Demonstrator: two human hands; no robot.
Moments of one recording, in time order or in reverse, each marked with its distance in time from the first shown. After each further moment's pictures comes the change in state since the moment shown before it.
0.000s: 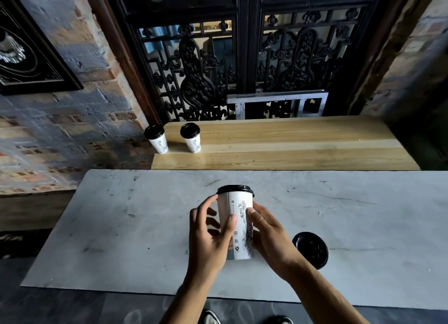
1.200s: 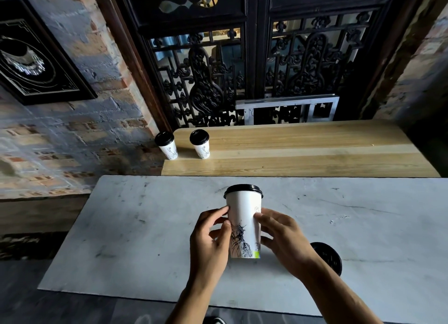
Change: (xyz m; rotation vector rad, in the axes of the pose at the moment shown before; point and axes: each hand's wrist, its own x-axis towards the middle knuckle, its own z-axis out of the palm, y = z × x) left_hand 0.015 0.011 -0.013 -0.102 0.012 0.006; right_hand 0.018 -0.013 -0.013 -0.068 -0.084 -0.046
